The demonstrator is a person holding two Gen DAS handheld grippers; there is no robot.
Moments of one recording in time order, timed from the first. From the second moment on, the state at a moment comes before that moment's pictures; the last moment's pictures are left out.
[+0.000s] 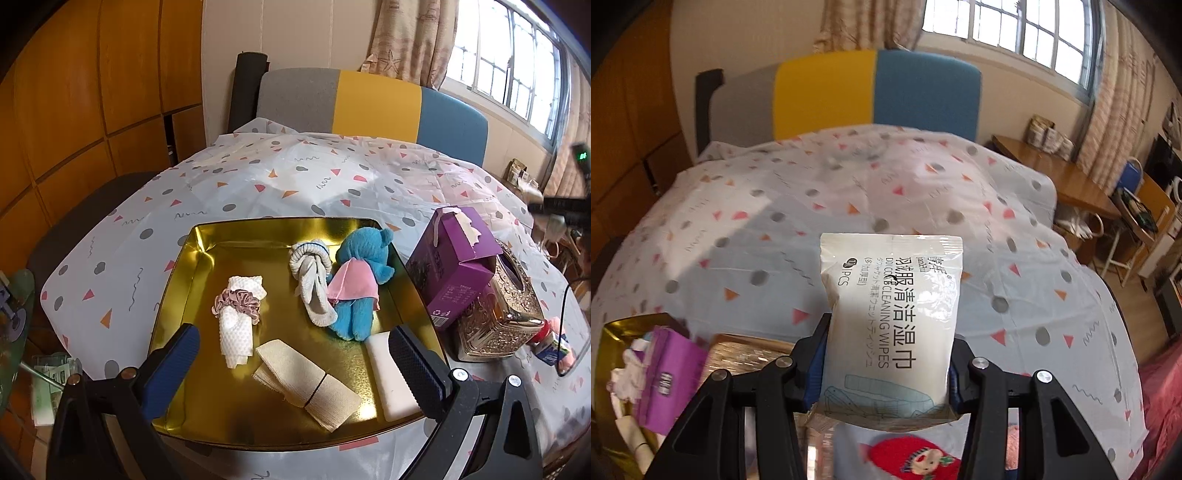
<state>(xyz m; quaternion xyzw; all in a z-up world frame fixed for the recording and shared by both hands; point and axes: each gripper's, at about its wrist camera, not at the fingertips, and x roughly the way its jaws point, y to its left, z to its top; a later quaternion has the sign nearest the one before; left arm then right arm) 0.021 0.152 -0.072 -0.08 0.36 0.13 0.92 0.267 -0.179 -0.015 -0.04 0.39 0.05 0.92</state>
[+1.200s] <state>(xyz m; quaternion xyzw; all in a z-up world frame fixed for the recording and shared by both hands) -0.004 0.200 -0.070 -0.11 0.34 0.19 0.92 0.126 0.071 -0.130 -0.12 0.51 0.34 0.78</state>
